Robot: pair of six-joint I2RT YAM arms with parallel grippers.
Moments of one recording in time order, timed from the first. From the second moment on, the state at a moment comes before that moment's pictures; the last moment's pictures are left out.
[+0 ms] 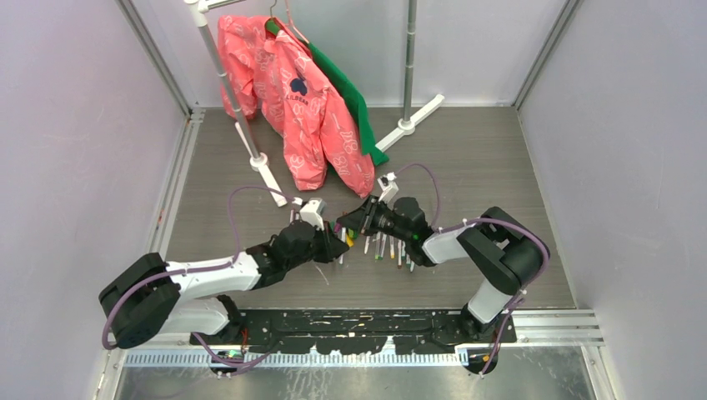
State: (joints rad) left arm -0.93 1.23 0.44 0.29 -0.09 -0.76; right arm 0.70 1.64 0.50 0.94 -0.28 0.91
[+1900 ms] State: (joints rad) left arm -1.01 1.09 0.53 -0.20 -0.50 -0.82; right arm 0.83 1.65 0.78 0.19 0.19 0.68
